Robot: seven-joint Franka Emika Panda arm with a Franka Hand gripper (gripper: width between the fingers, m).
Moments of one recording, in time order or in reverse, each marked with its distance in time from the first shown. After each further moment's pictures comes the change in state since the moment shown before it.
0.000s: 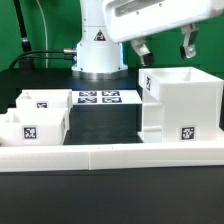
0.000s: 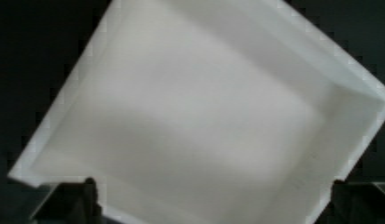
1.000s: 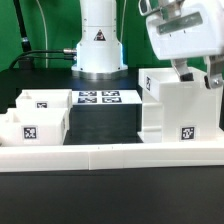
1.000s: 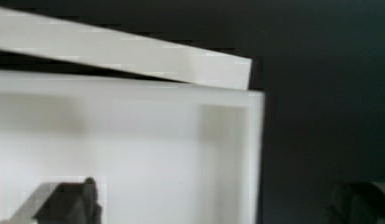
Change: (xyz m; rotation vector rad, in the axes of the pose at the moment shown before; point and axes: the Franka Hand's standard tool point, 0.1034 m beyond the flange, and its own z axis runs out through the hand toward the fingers) arm 0.002 -0.054 0.041 0.037 0.005 0.654
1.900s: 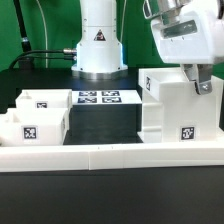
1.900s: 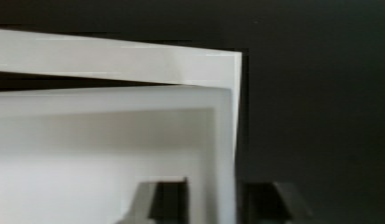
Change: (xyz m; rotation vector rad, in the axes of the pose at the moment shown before) arm 0.004 -0.013 0.019 -0.013 -0.004 0.159
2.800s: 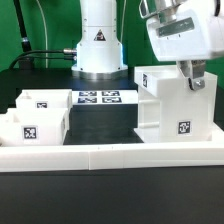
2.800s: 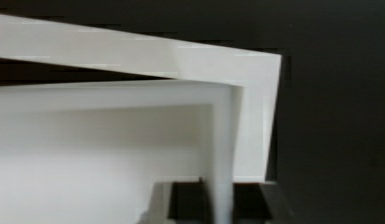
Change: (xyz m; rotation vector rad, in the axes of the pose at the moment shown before) arm 0.000 0.015 -0.002 -0.001 0.010 -0.038
